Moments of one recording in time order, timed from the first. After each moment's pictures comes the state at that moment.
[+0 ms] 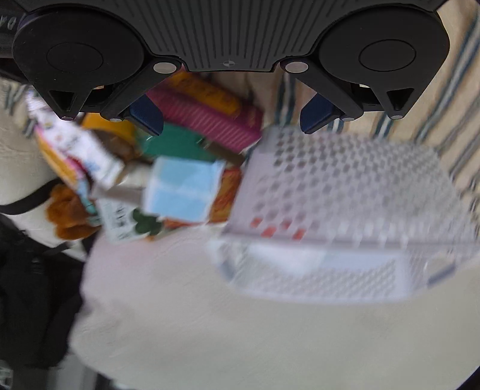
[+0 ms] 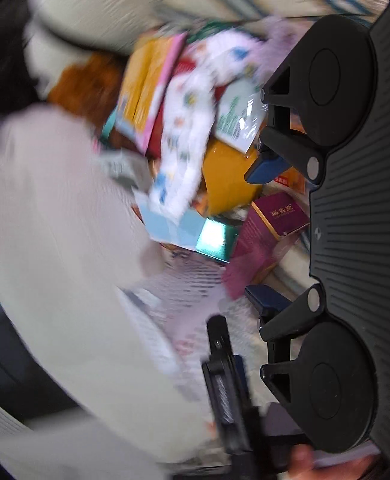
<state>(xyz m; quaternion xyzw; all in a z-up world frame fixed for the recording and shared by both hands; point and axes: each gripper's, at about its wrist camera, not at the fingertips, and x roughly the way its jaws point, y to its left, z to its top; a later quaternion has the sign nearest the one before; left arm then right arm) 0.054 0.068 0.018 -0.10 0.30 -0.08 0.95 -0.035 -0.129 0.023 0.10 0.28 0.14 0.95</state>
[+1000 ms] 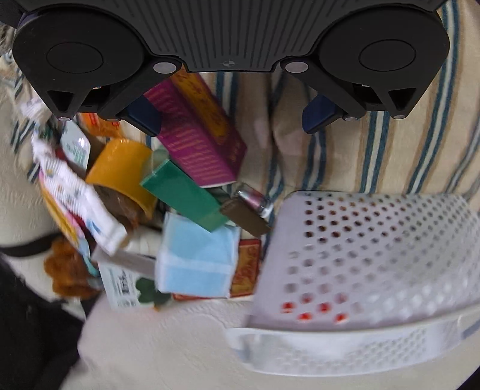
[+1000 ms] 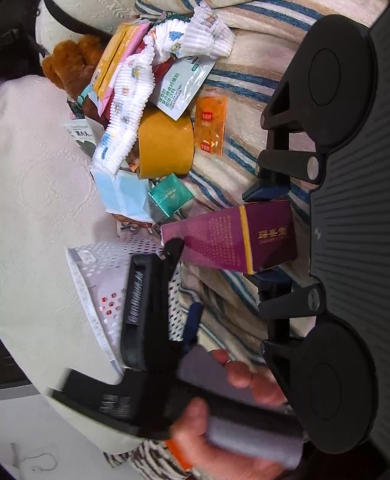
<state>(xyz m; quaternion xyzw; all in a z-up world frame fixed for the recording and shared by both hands) 0.072 0.038 0.009 -0.07 0.43 -0.11 0.89 -0.092 -0.097 -0.004 0.07 0.31 0.14 0.94</state>
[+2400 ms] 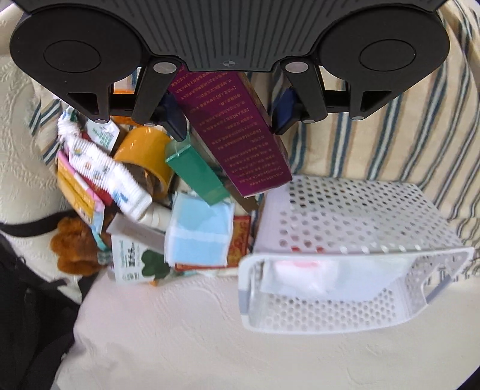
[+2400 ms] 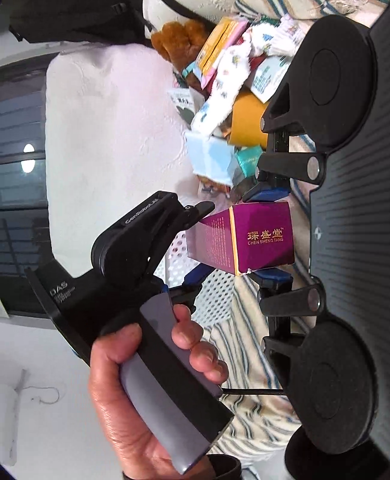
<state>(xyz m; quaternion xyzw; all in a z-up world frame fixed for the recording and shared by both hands) 0.041 0.035 0.088 -0.08 0.43 -0.06 0.90 -0.141 -0.076 0.031 -0.01 0.14 0.21 0.97</state>
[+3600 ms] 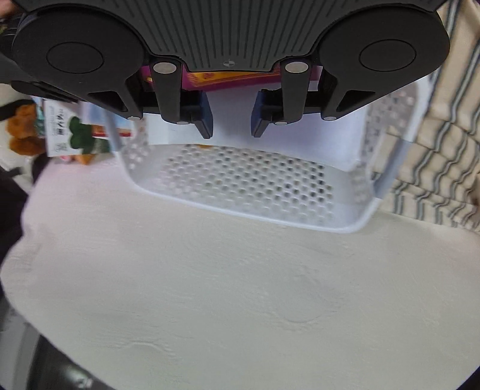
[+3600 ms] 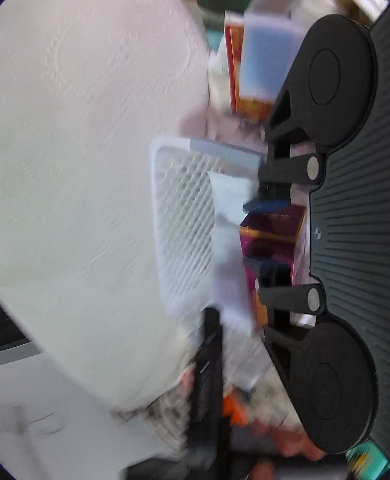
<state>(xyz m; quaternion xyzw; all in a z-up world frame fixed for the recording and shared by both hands) 0.166 0.178 0.129 -0.12 0.33 -0.05 0.93 0.129 0.017 0.100 0.05 0.30 0.27 0.91</state>
